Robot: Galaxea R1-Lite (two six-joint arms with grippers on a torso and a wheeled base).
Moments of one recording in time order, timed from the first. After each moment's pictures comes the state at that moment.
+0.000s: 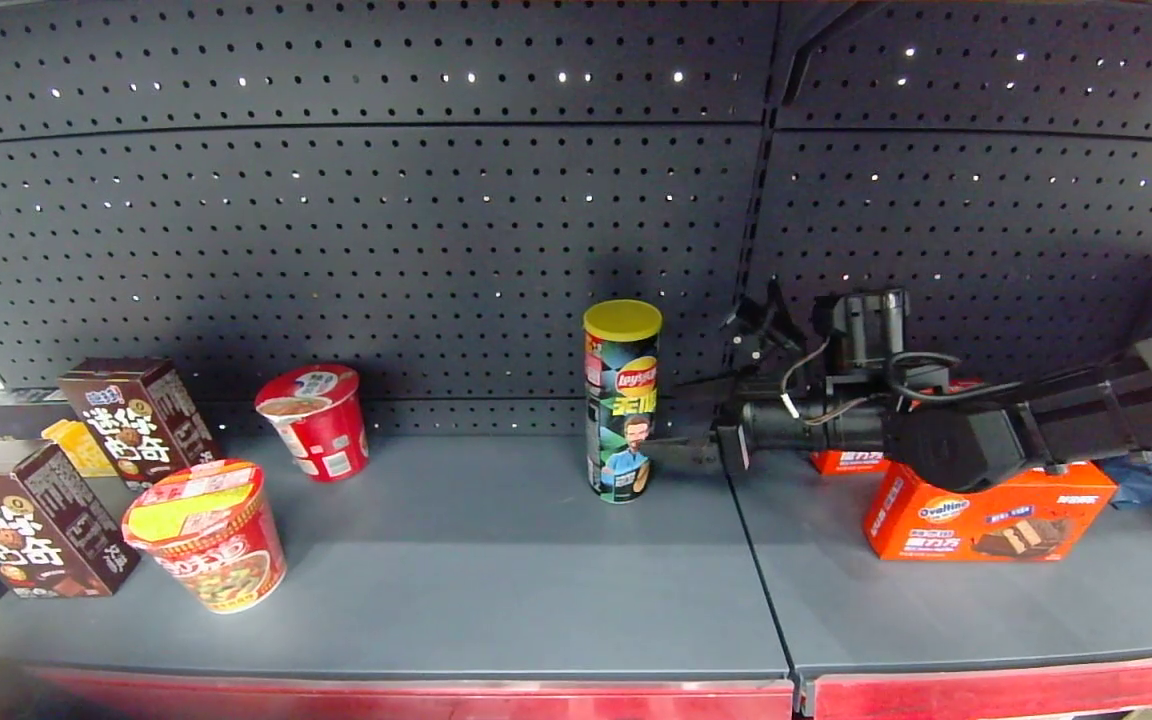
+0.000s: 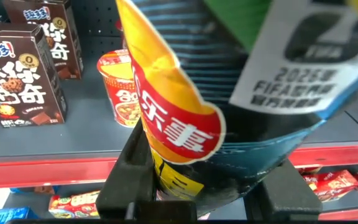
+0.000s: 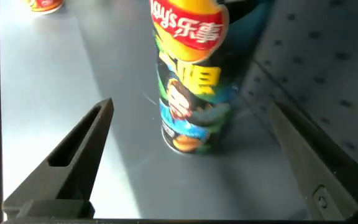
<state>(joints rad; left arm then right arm) -0.07 0.37 -0.27 -0.09 -0.07 -0.15 0.43 2.05 -1.28 -0.43 0.66 -0.30</state>
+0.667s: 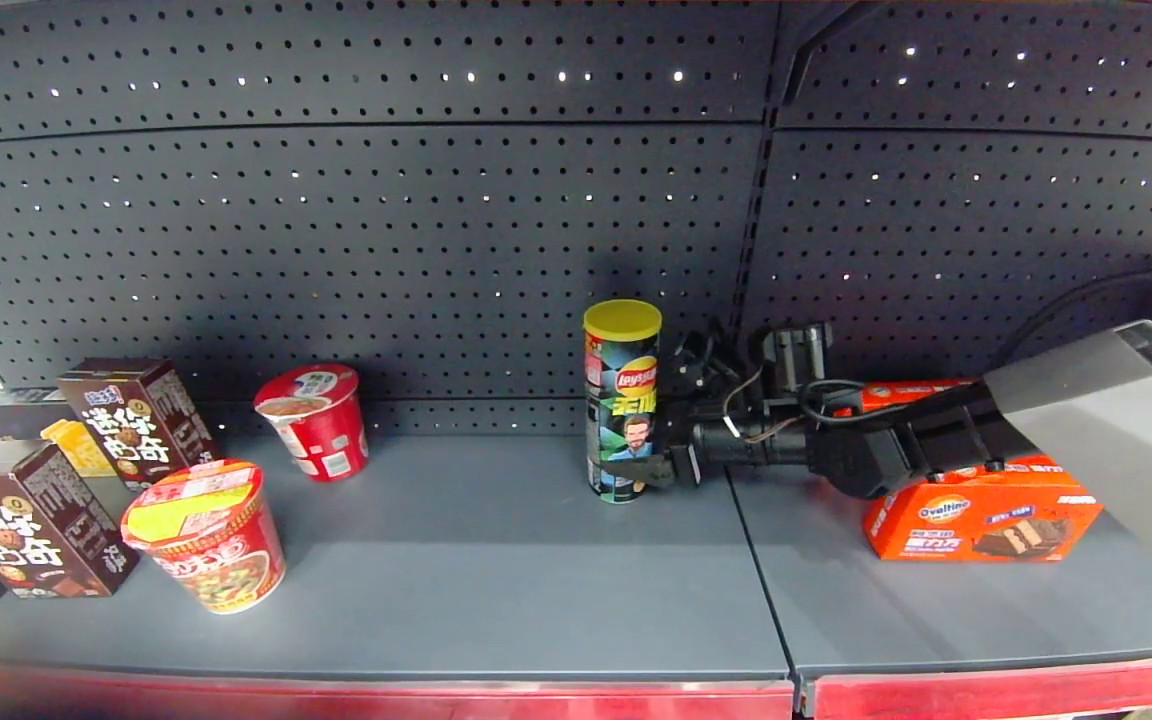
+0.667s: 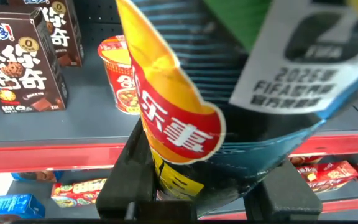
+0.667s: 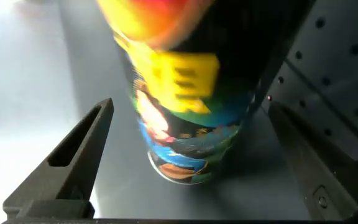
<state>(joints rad) -0.07 0.33 -0.29 0.01 -0.07 -0.15 0.46 2.24 -1.44 -0.44 0.67 -0.29</state>
